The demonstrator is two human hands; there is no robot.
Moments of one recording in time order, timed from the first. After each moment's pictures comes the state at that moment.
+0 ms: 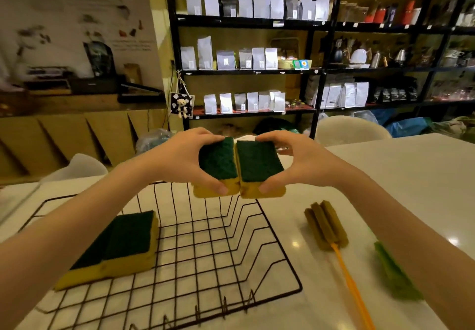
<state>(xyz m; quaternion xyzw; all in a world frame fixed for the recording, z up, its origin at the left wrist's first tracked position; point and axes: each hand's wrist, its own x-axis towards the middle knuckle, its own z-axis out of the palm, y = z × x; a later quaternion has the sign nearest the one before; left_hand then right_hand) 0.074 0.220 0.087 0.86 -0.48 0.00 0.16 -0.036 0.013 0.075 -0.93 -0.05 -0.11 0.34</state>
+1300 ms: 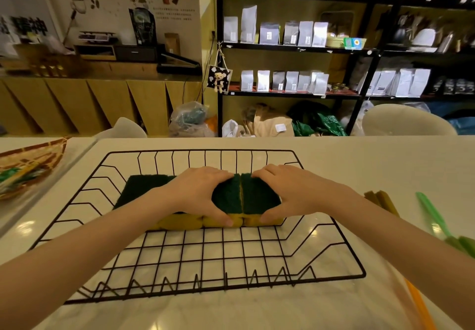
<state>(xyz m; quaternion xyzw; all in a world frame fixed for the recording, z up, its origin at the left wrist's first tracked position) 0.077 0.289 -0.013 0.91 -0.41 -0.06 0.04 0.014 0.089 -0.002 -0.98 -0.17 0.05 0.00</state>
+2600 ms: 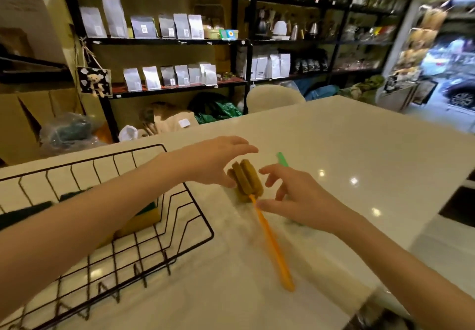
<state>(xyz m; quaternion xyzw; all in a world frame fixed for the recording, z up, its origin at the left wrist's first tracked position) -0.013 0.085 0.035 0.76 -0.65 -0.03 0.04 -0.176 -0.013 -0.001 -0.94 0.16 -0.11 0.26</state>
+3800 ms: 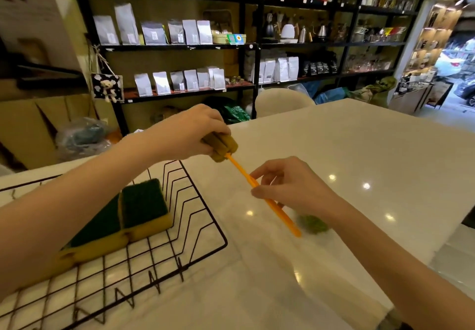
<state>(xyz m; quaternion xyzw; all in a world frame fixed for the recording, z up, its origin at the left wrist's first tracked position) 0.024 0.115 0.076 0.77 -0.63 0.09 0.02 -0.148 0.001 0.022 -0.89 0.20 -0.13 0.39</state>
